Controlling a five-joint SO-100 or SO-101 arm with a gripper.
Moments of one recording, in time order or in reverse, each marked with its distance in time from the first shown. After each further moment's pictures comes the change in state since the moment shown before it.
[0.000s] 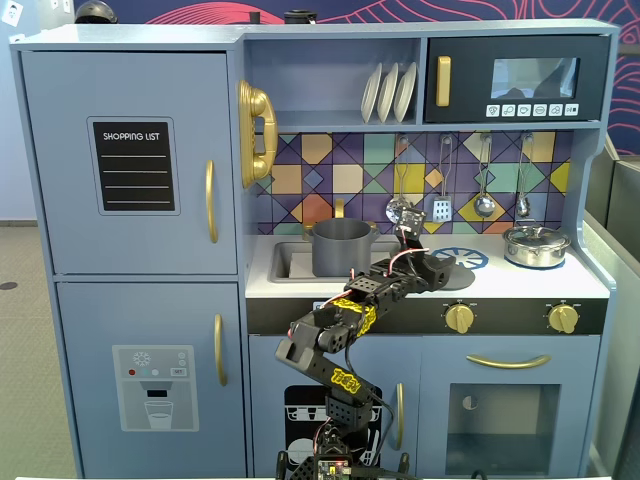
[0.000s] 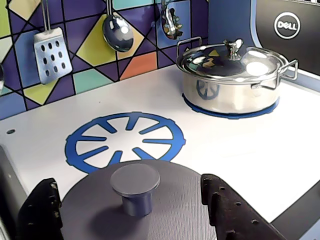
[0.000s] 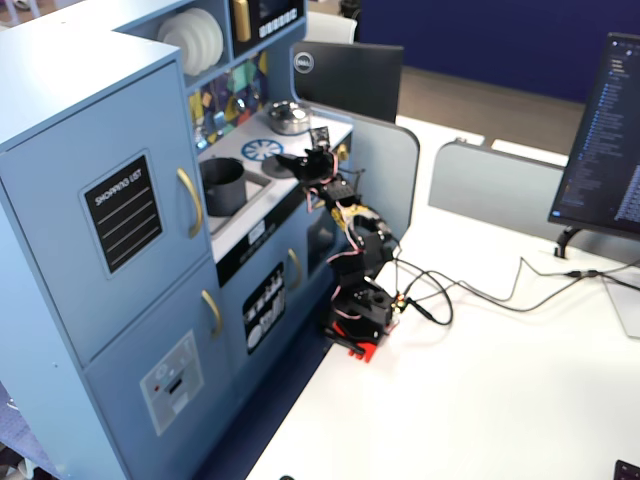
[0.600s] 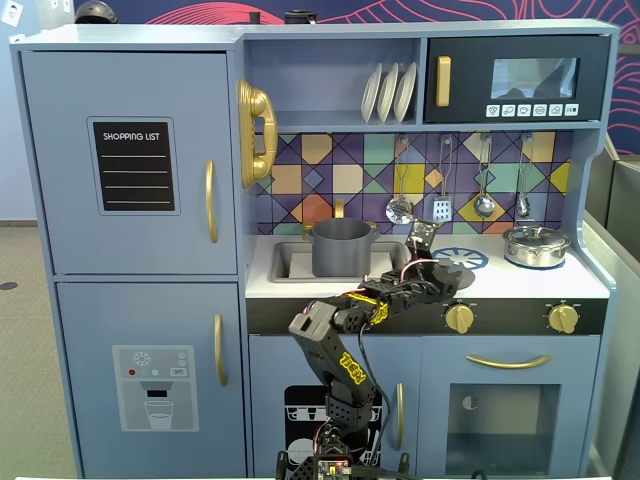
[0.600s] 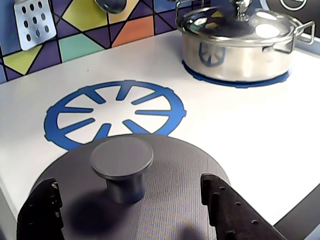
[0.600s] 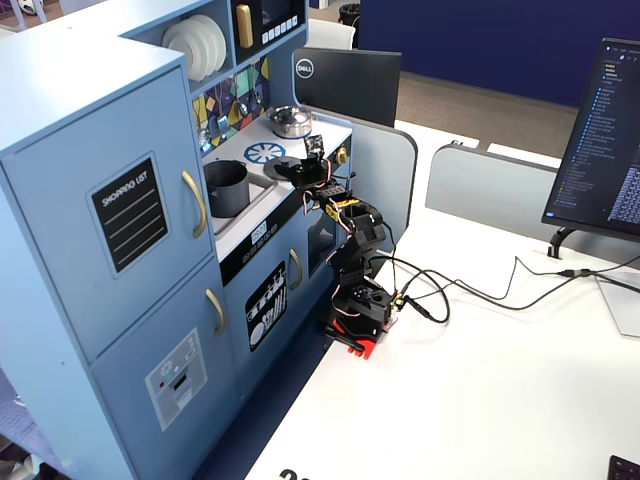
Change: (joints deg) arm -0.3 -15.3 -1.1 -10.2 -0.1
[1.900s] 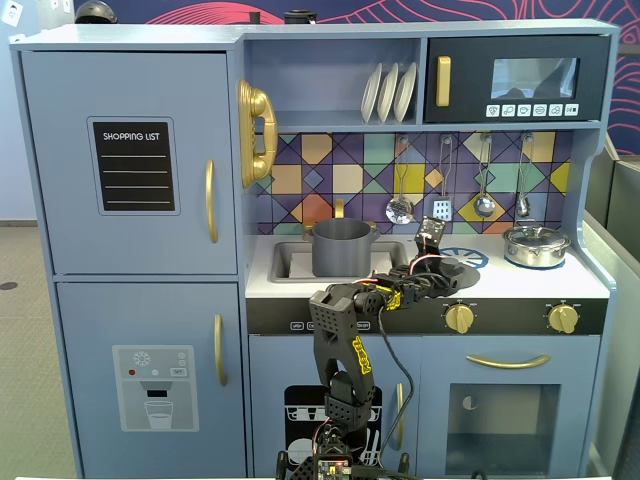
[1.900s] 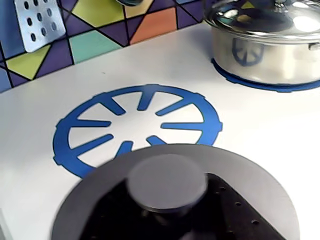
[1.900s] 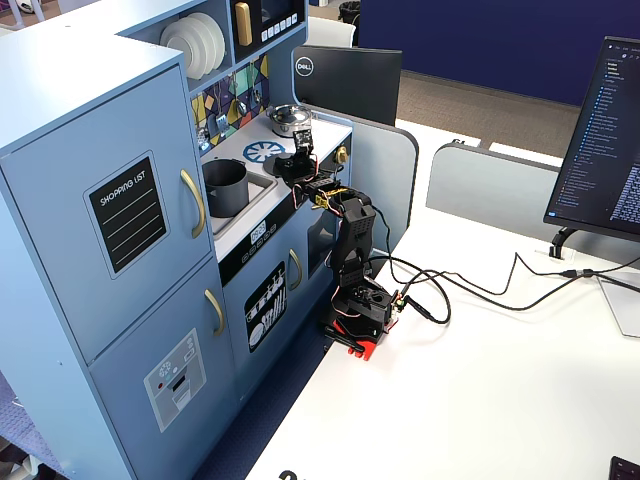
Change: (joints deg) arm -2.4 -17.0 -12.7 -4.7 2.8
